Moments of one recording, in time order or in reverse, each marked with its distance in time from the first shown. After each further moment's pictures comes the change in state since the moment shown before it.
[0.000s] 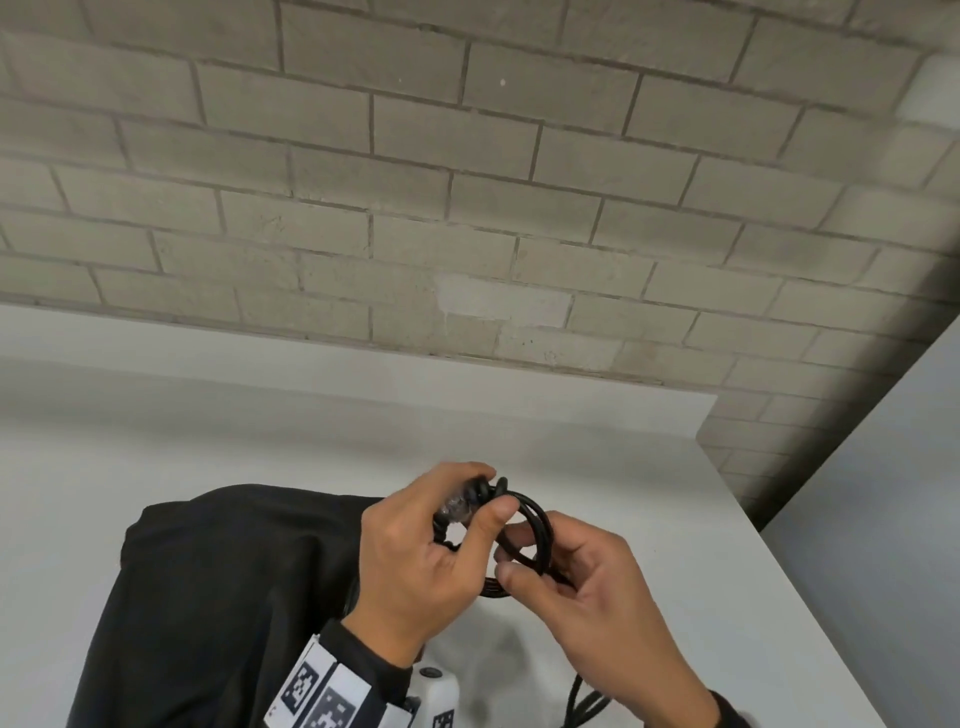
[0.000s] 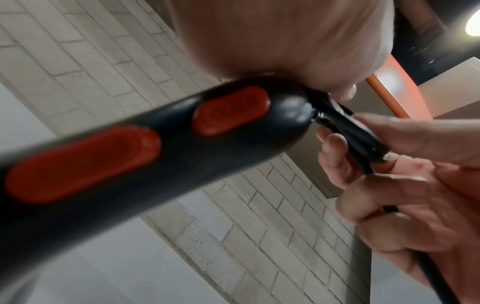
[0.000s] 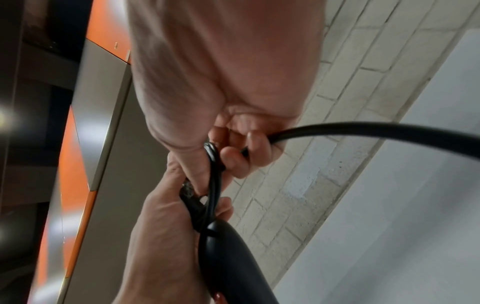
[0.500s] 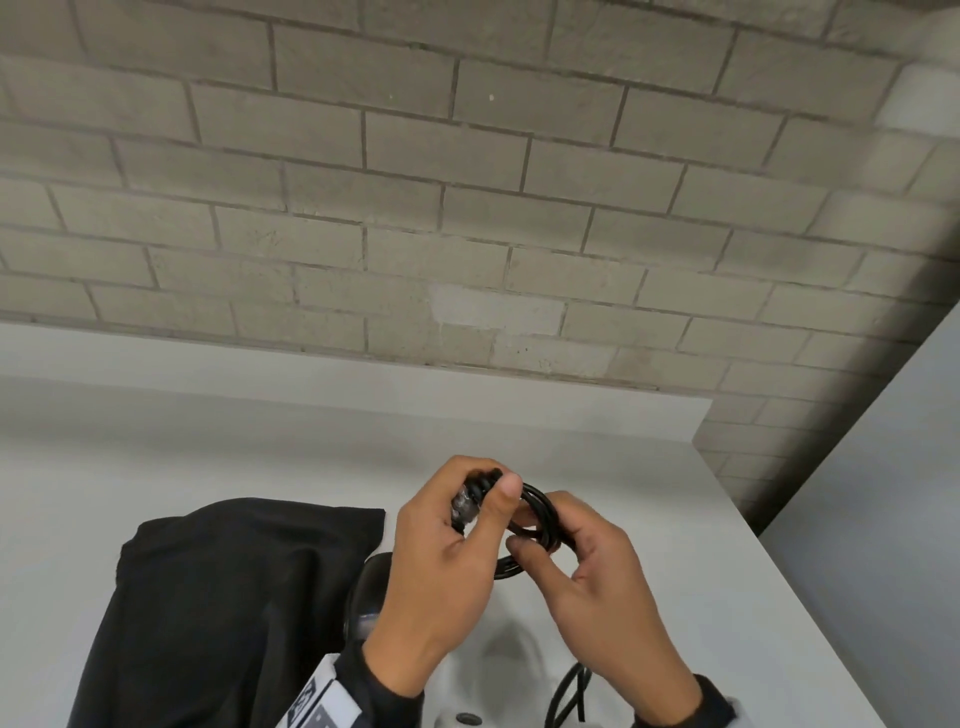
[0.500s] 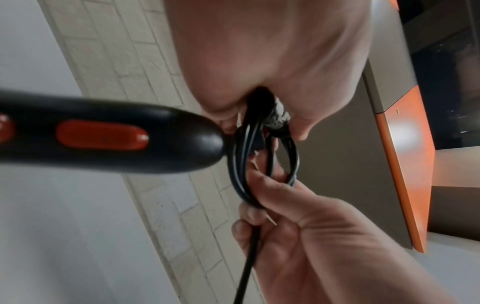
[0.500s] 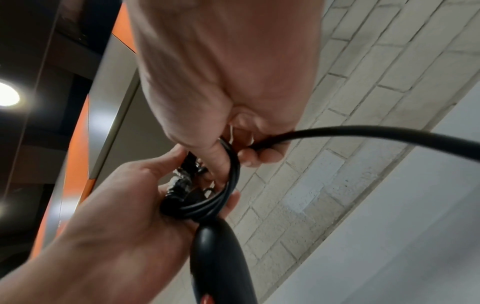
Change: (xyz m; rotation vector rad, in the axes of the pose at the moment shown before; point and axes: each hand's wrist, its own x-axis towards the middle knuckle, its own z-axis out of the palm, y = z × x) left_hand 0.007 0.025 0.013 -0.311 -0.126 -0.351; right_hand 0.012 -0.001 -0.003 -0.243 0.166 -0.186
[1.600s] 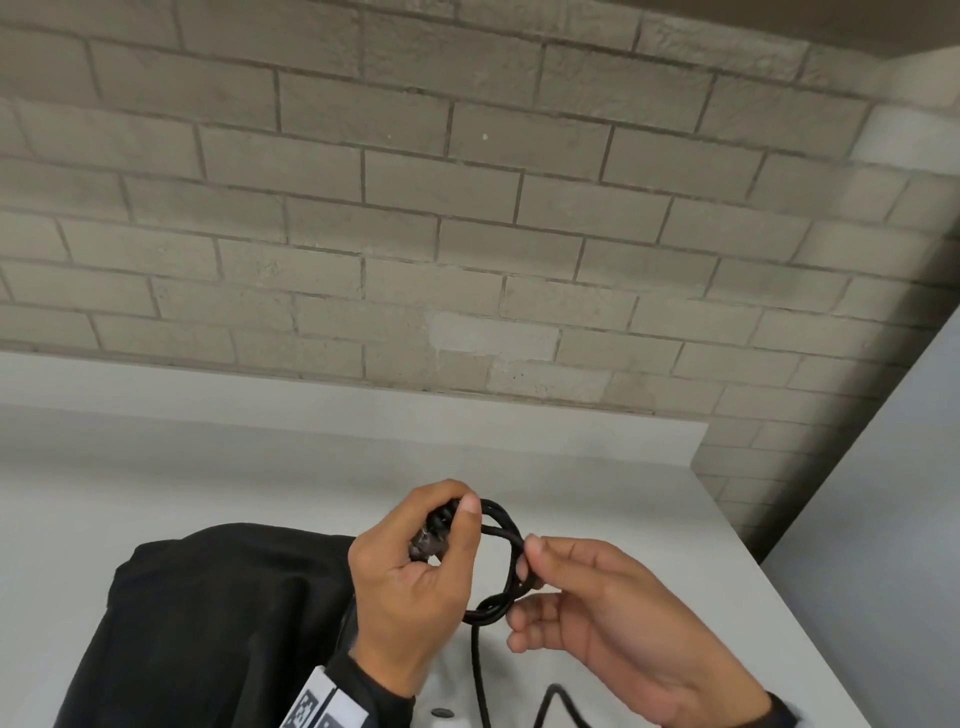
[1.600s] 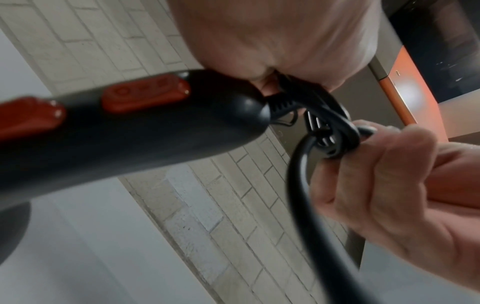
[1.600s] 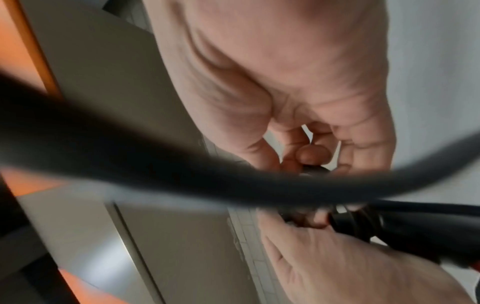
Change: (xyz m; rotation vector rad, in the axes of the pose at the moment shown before) left_hand 0.008 -0.016 -0.006 0.168 0.294 0.348; right_hand 0.011 -0.031 -0.025 0.765 -0.307 0.654
